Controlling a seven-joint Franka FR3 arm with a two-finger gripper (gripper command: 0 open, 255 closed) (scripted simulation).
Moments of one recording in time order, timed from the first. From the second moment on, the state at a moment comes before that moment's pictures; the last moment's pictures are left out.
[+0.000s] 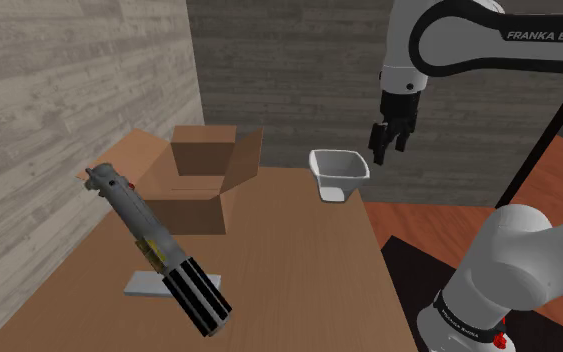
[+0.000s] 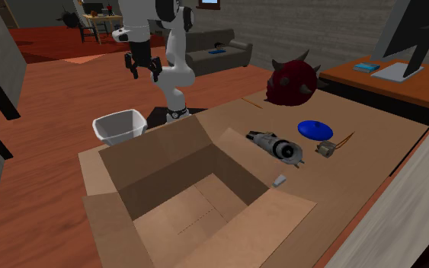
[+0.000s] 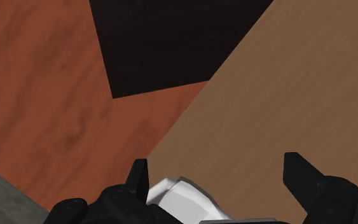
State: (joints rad) arm -0.02 -0.80 -0.02 -2.39 -0.08 1.52 0.12
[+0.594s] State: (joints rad) arm 0.05 -0.63 0.05 -2.37 -0.02 1.68 0.14
